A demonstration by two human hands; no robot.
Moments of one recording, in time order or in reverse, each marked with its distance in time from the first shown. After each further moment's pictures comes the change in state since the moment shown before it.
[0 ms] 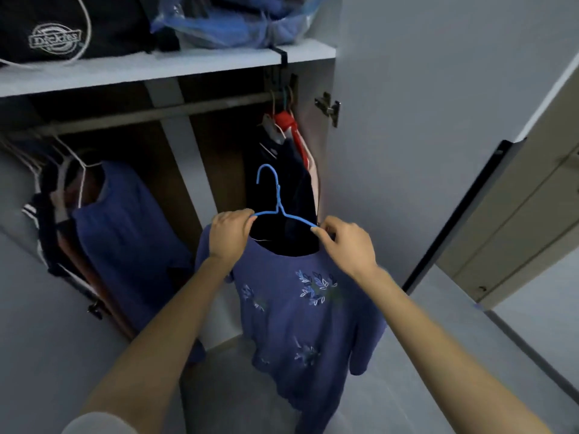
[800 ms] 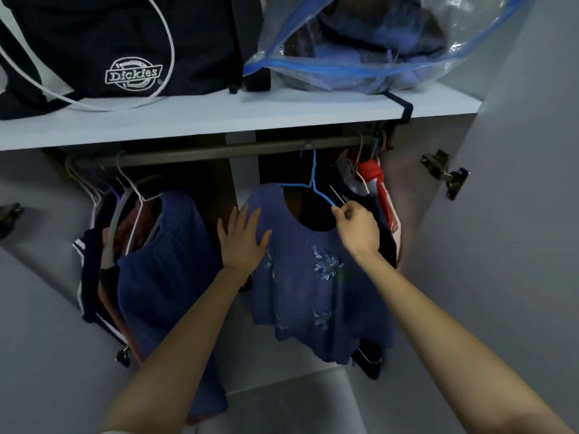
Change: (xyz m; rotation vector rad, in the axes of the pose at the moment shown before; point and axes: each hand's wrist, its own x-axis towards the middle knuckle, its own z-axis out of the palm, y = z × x) left_hand 0.100 -0.155 0.025 0.214 -0.226 -0.426; right_hand 0.260 -0.070 0.112 0.272 0.050 0.173
